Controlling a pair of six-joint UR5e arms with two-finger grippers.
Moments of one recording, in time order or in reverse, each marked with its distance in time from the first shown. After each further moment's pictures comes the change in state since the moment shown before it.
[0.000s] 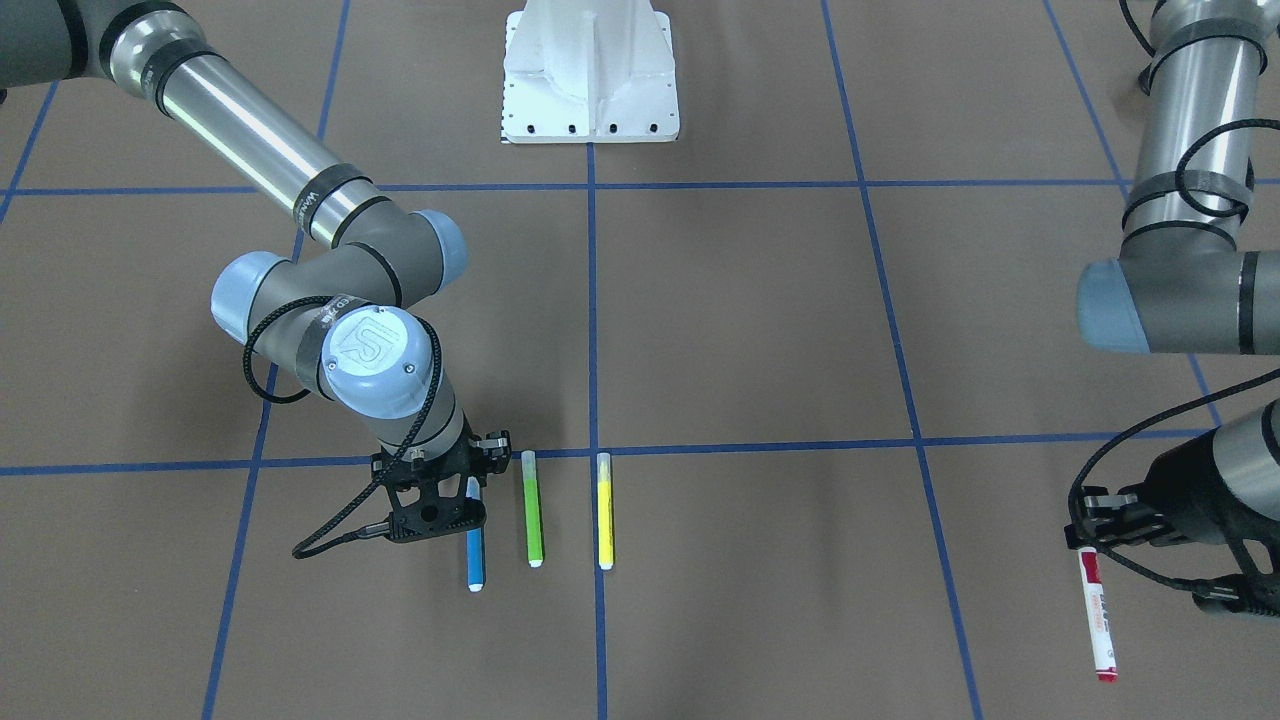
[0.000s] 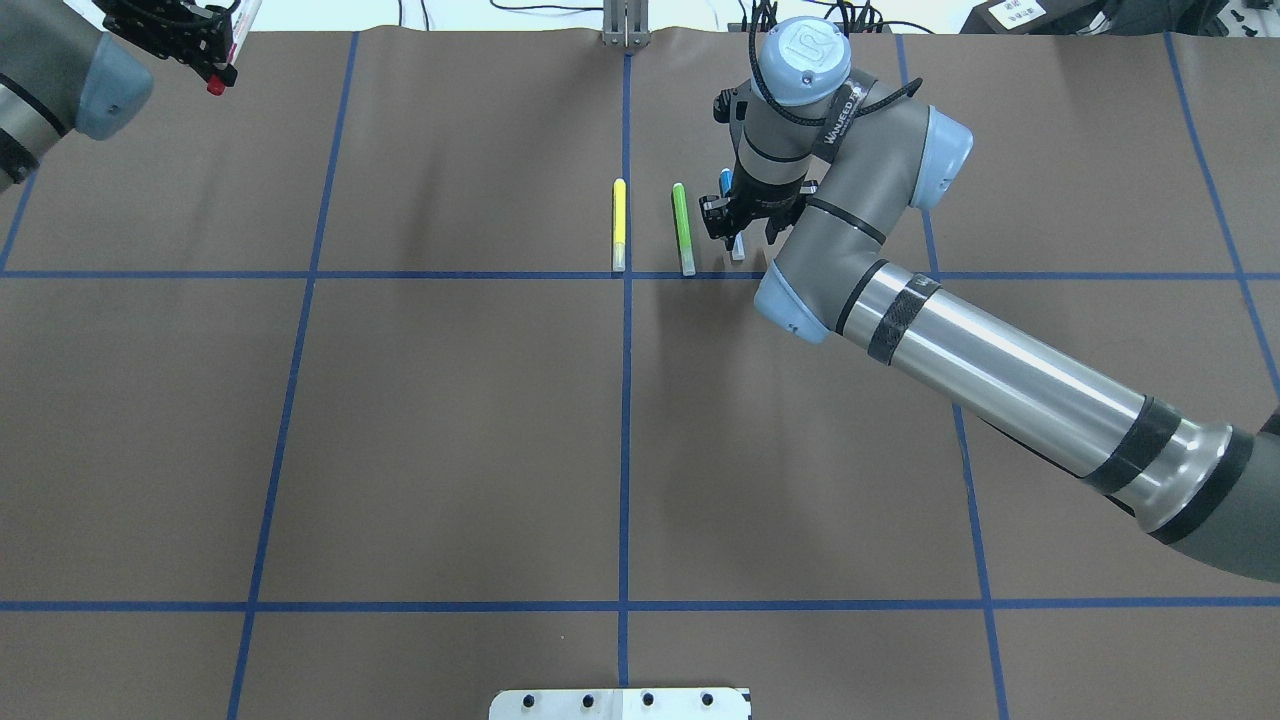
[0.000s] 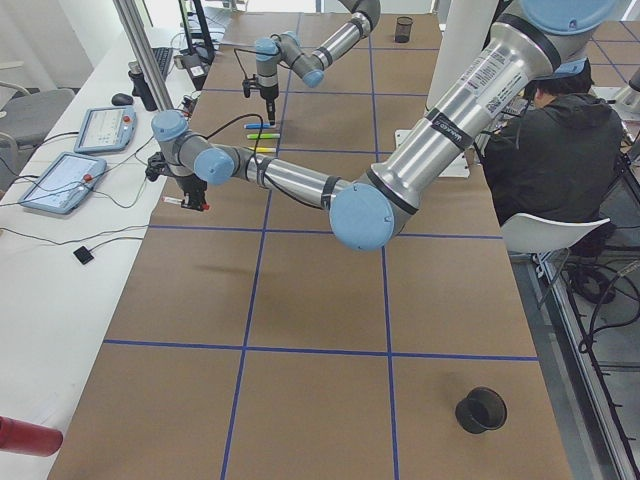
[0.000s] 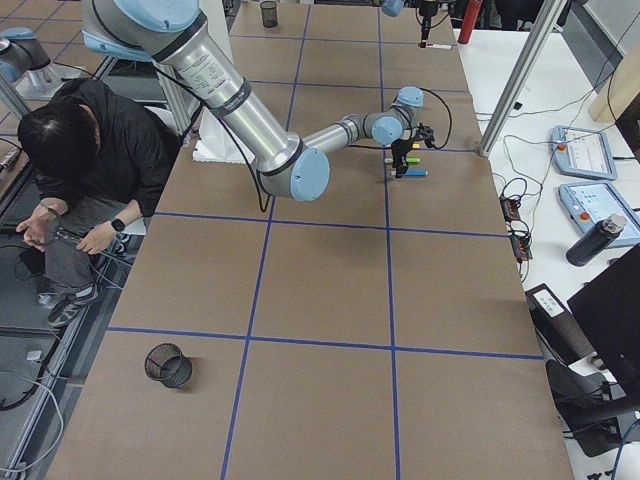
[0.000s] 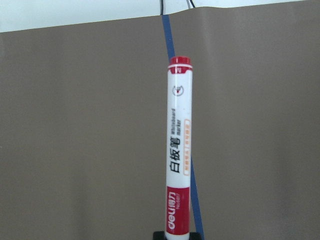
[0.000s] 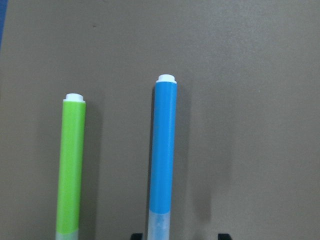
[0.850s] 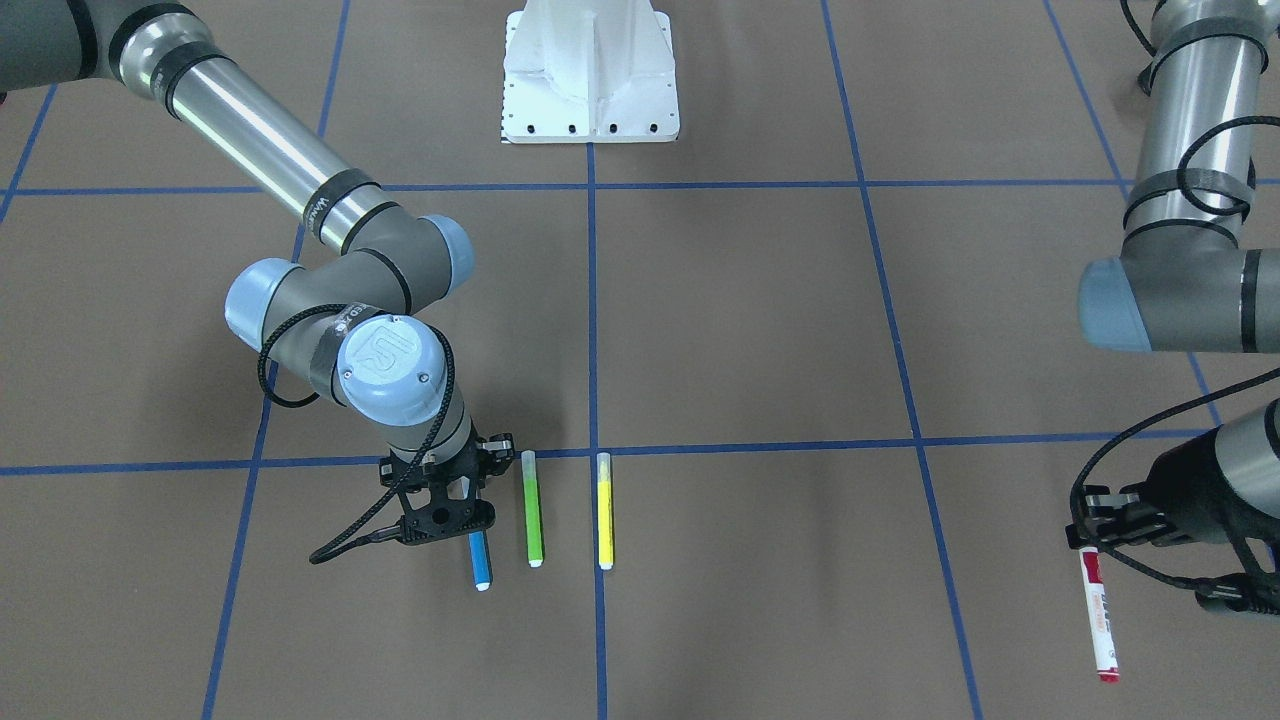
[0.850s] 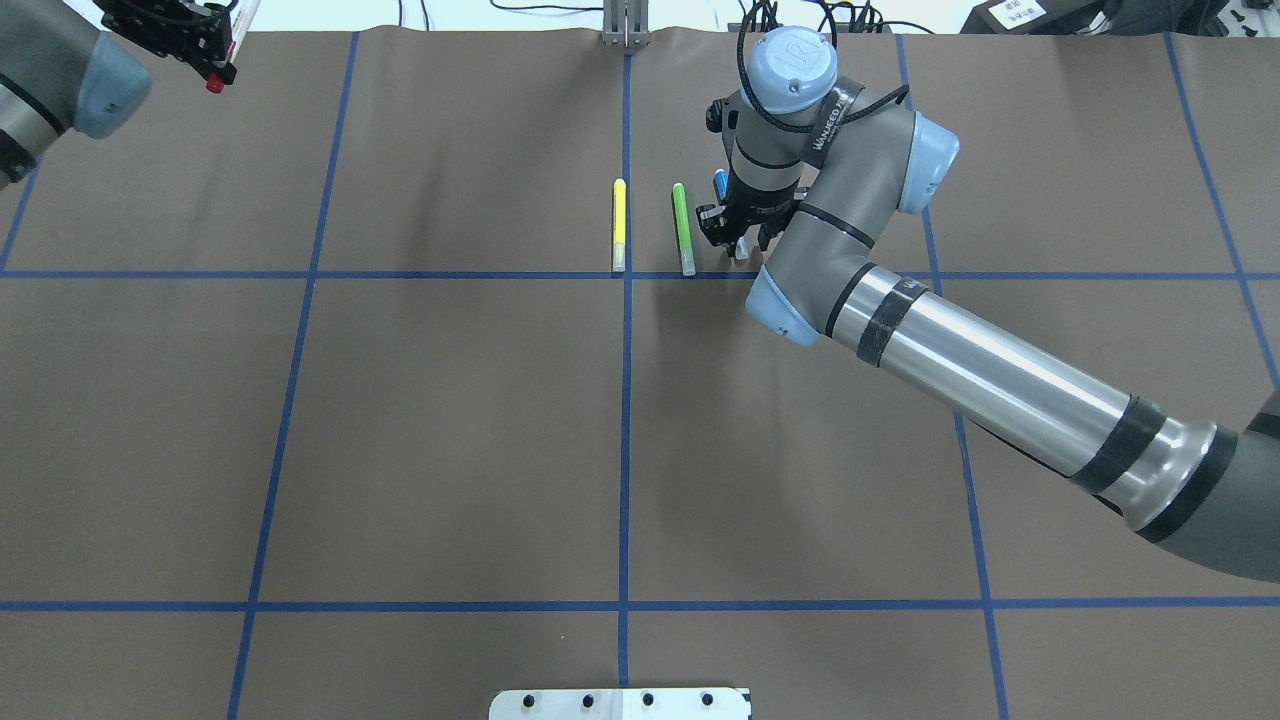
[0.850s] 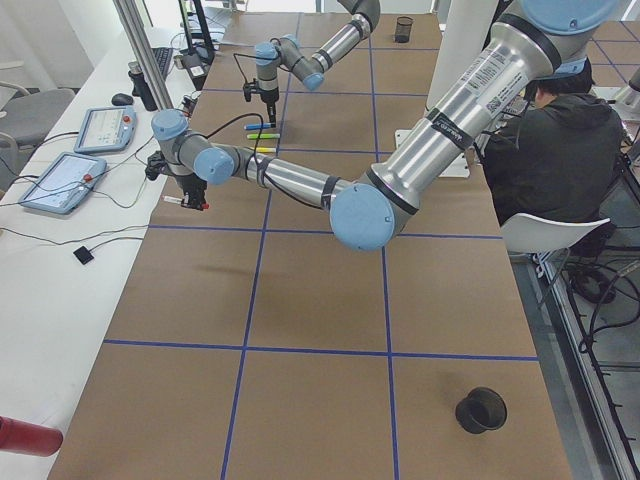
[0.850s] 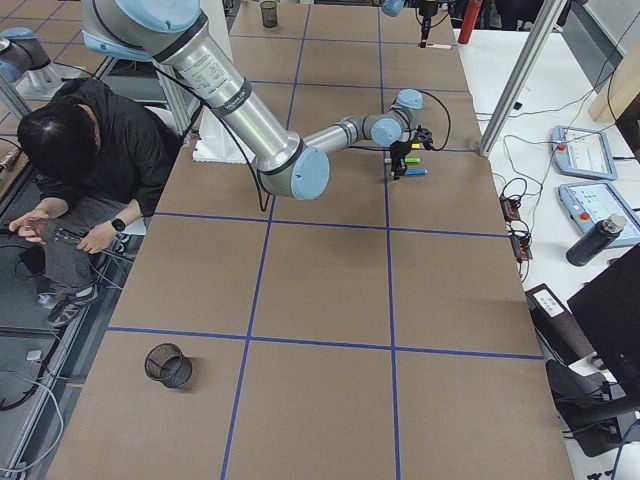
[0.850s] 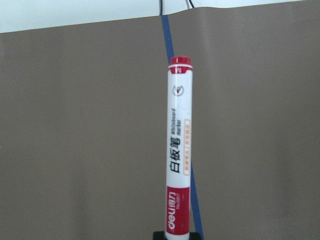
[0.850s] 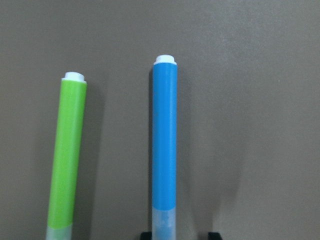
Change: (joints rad) left arm -0.003 0.001 -0.005 0.000 -0.001 0.001; right arm -0.008 0.026 -0.047 0.000 -0.006 -0.026
